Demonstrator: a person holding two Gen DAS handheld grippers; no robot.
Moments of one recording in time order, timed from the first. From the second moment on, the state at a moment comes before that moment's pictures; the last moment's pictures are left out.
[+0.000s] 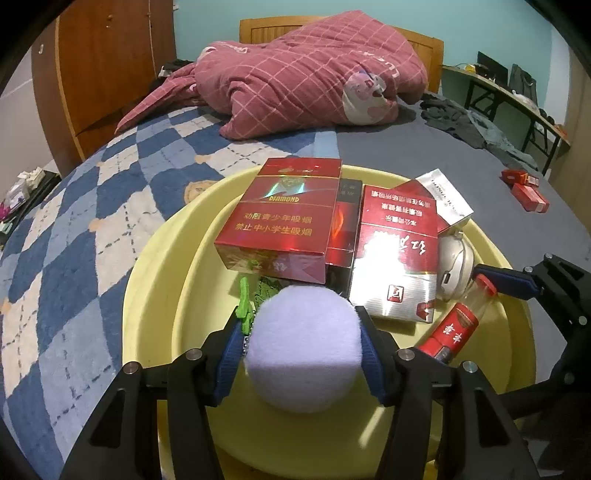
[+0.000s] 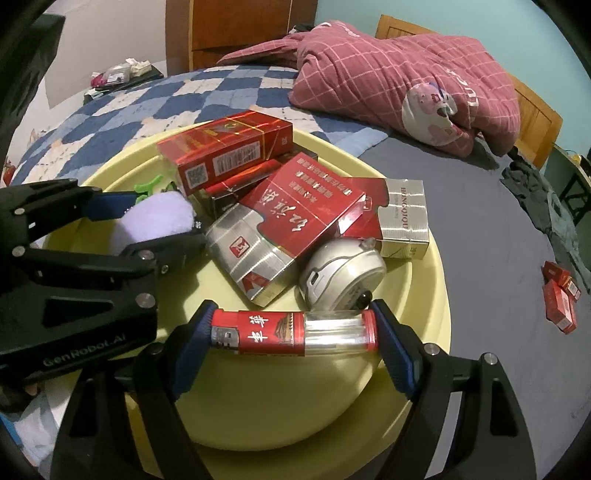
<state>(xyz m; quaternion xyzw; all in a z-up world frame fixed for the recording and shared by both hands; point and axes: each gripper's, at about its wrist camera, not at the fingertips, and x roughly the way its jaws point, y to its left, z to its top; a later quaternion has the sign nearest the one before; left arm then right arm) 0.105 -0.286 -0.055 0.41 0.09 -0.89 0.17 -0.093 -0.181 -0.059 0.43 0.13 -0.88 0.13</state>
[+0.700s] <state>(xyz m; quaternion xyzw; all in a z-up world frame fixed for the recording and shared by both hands) 0.129 -0.283 -0.010 0.35 0.12 -0.91 0.21 -0.074 -0.161 -0.019 0.39 0.10 -0.91 0.12</state>
